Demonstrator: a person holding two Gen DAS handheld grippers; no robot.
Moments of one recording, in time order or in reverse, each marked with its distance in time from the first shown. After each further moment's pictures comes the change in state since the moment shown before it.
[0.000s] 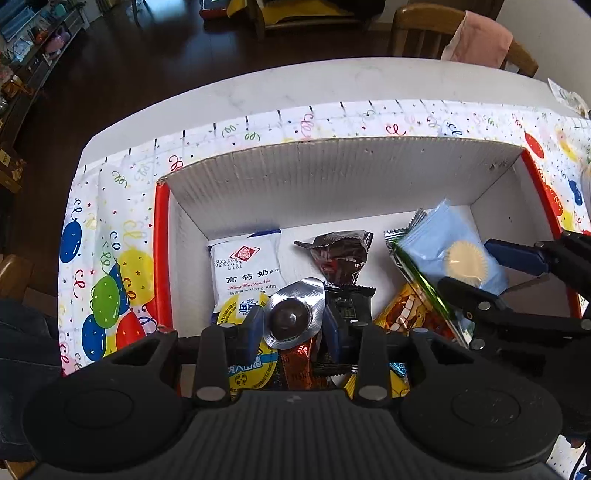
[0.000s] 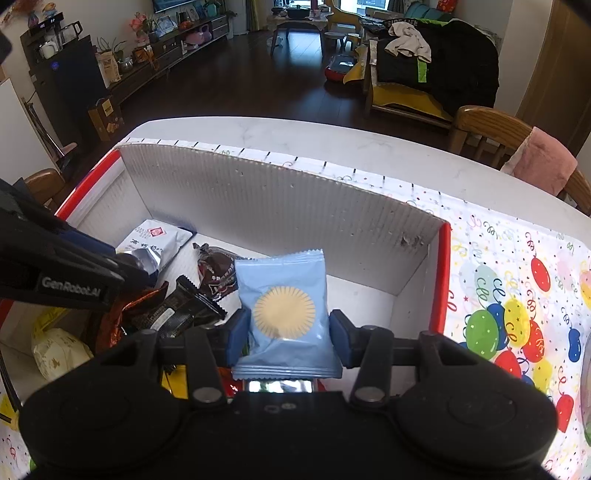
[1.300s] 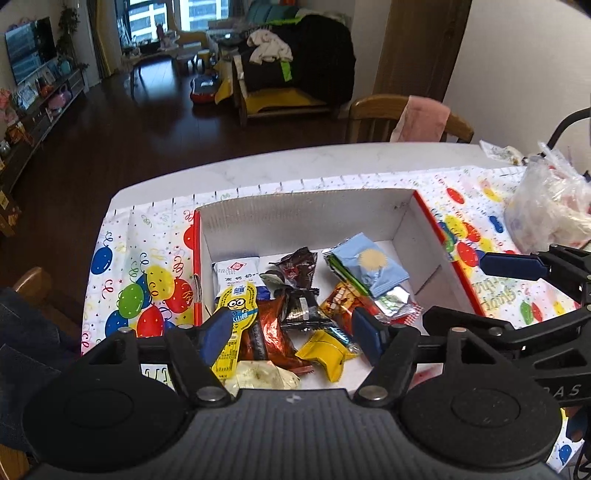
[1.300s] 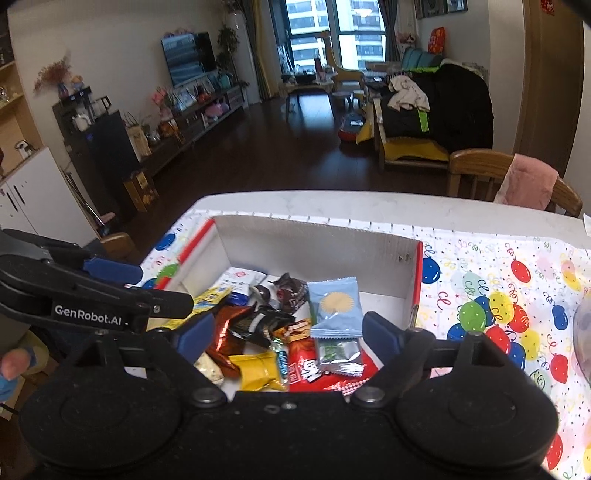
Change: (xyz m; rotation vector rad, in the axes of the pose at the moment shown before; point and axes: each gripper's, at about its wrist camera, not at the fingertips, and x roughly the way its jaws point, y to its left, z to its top) left arm -0.122 -0.002 -0.095 0.005 -0.333 -0.088; right arm -0.138 0.020 -0.048 0.080 -0.245 0.115
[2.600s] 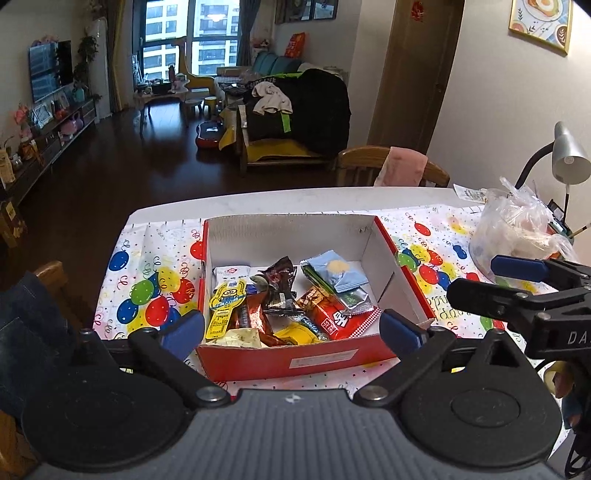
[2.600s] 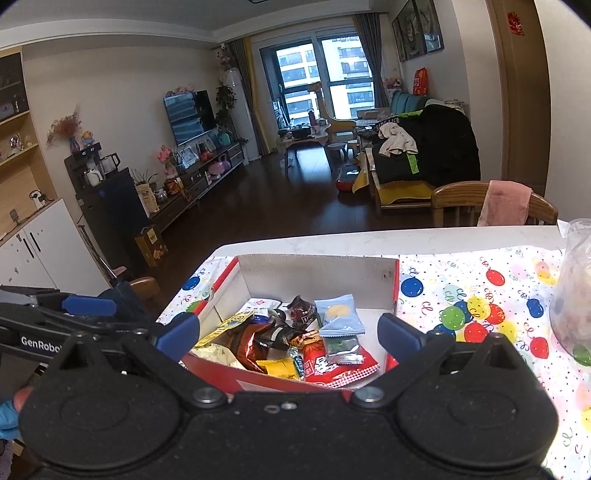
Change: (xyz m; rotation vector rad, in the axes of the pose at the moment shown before) left arm -0.083 -0.015 -0.064 -0.043 -0.186 -0.018; right arm -0.078 0.004 -0.038 0.066 -0.187 0.008
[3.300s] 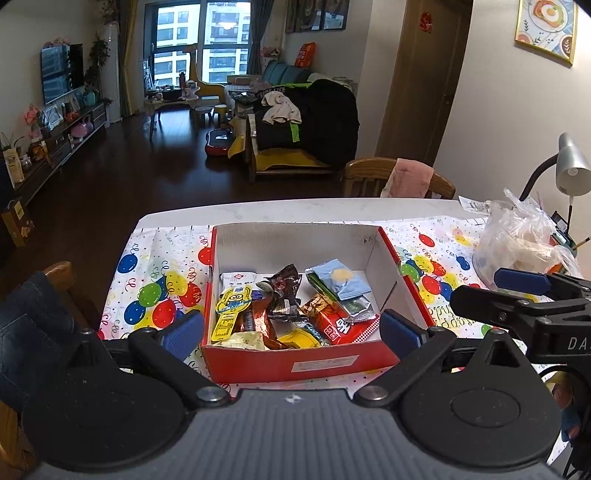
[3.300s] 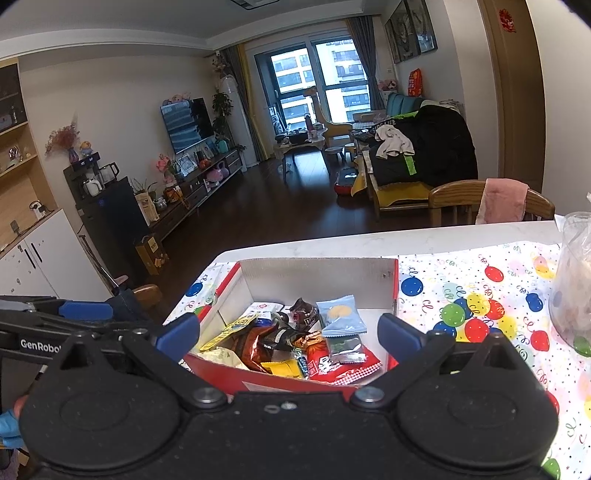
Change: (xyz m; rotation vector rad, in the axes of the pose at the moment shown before) left arm -0.012 -0.001 -0.002 -0.029 -0.031 0.024; right arm -0.011 0.002 -0.002 0.025 -0.011 -0.001
